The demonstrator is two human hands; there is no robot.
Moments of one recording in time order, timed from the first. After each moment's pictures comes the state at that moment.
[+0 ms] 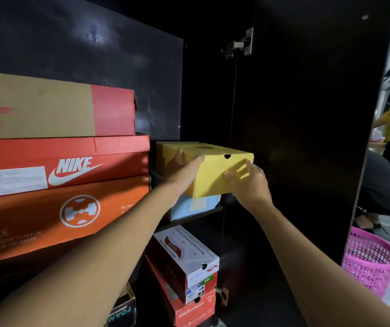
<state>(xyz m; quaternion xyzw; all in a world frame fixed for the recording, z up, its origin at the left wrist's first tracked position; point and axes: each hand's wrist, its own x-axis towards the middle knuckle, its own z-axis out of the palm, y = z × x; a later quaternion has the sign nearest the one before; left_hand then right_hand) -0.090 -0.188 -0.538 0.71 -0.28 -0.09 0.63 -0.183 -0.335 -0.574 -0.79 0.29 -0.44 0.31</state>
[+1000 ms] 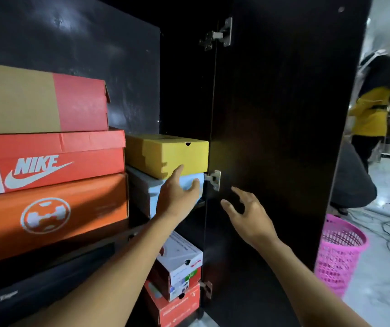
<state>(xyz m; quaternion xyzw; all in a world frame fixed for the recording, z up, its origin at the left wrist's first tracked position) -0.101 -0.220 -0.593 0.75 -0.35 0.05 0.56 -0.235 -0.342 -0.635 -0.85 0.29 -0.39 0.22</state>
